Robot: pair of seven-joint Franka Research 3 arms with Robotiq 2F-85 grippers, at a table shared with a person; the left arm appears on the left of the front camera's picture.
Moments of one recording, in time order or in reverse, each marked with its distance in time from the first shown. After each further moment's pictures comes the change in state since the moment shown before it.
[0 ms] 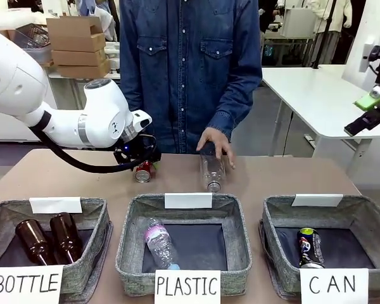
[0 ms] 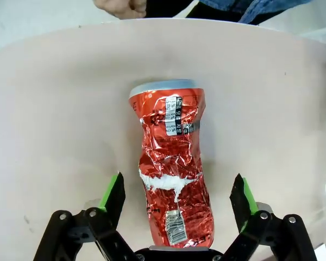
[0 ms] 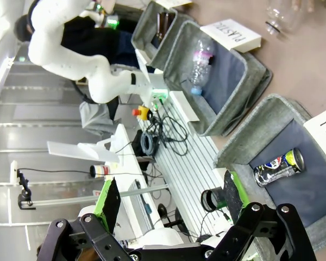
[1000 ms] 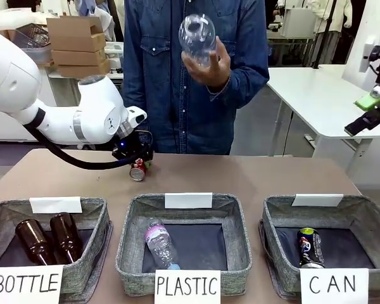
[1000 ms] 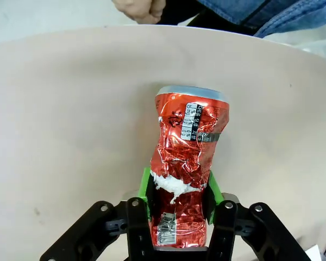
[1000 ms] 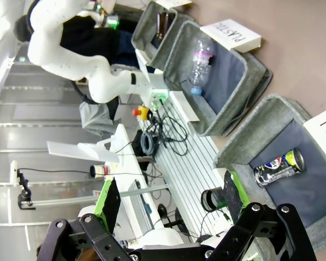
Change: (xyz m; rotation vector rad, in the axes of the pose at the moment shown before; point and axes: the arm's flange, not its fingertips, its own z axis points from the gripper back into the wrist) left arm 0.004 0.015 0.015 -0.005 -0.002 0.063; right arm 0.000 0.000 0.000 0.000 0.000 0.000
